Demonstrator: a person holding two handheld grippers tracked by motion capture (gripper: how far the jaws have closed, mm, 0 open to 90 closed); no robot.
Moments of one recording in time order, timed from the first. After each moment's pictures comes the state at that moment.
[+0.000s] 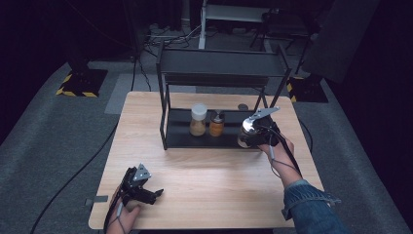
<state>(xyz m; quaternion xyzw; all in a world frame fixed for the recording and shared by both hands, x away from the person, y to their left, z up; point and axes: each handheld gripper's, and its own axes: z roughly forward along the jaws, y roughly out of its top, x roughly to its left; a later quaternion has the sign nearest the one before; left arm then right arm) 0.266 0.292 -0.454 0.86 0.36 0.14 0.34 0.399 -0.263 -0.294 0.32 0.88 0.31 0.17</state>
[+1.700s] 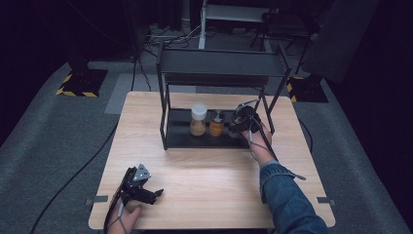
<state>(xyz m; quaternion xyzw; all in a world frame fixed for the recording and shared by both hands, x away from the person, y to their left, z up) 0.266 0.292 -0.454 0.86 0.36 0.14 0.34 0.492 -0.231 -0.360 0.40 0.86 0.29 0.15</state>
